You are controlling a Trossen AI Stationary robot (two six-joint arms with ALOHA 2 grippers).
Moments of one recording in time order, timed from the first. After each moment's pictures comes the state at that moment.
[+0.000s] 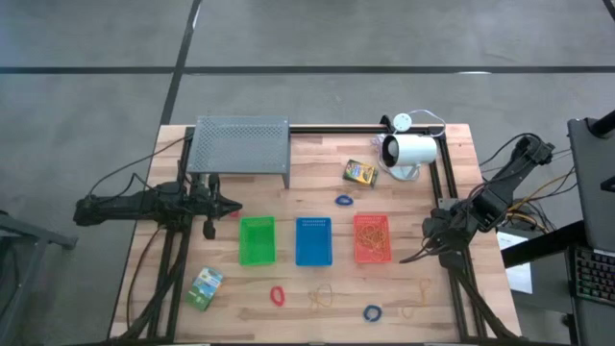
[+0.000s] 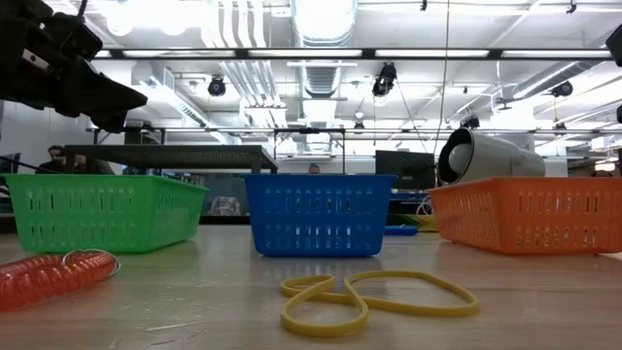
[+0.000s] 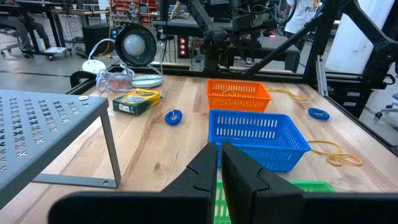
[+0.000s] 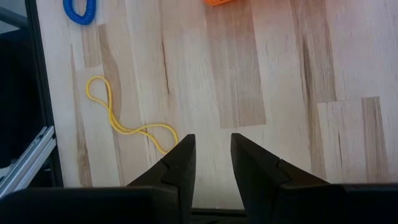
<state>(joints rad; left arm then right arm) 0.00 0.01 0.08 -0.22 -0.03 -0.05 0.76 0.65 0.56 -1.02 0.00 0.97</state>
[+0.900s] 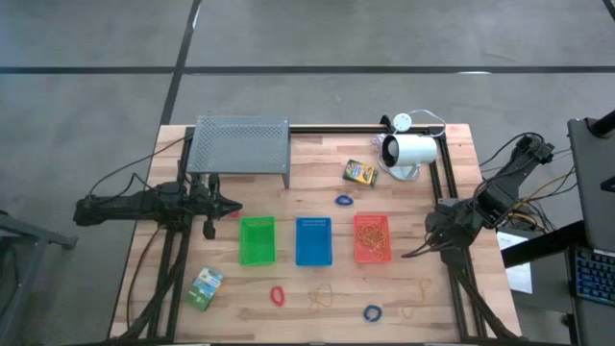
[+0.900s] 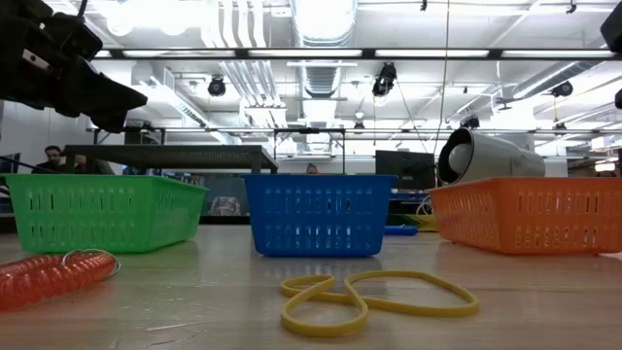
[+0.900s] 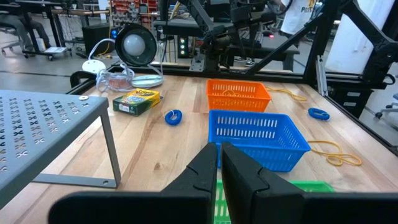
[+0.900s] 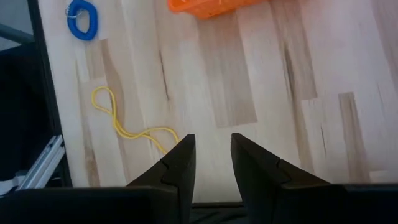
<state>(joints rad) 0.00 0.01 0.08 -0.22 -0.03 -0.05 0.76 0.64 0.64 -1.11 0.03 1.02</state>
